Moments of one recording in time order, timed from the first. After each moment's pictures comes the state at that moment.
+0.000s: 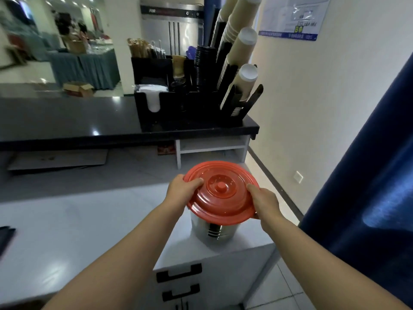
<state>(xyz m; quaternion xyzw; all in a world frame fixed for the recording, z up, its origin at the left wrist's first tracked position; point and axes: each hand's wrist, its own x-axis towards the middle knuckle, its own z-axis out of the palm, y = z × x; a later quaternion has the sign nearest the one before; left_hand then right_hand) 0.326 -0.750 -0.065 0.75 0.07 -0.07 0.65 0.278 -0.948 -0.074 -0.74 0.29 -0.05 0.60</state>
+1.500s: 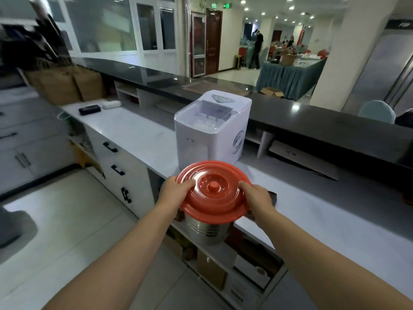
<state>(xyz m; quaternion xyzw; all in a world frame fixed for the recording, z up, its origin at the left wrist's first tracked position) 0.048 -0.110 -0.072 0.65 0.38 0.25 0.60 0.180 -0.270 -0.074 -0.76 -0.07 0.25 0.60</state>
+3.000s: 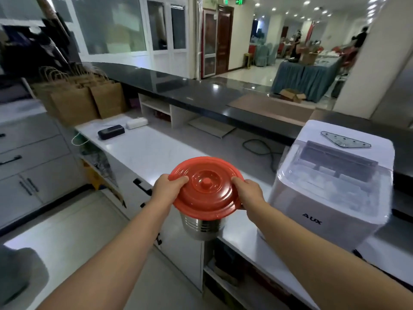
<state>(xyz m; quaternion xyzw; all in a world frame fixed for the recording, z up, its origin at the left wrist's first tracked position) 0.089 0.368 -0.071 0.66 0.42 0.28 0.55 0.219 0.211 -0.065 -0.78 -0.10 0.25 0.57</state>
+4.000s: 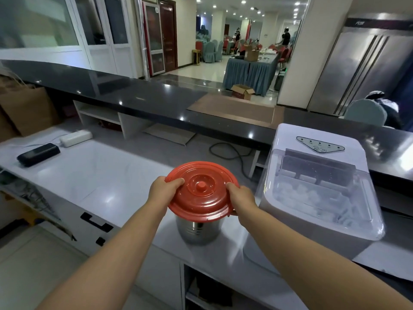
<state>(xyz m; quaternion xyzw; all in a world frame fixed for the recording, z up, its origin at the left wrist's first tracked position) 0.218 0.418 -0.081 0.68 0.36 0.17 0.61 0.286 0.241 -0.067 -0.80 0.04 0.18 0.58</state>
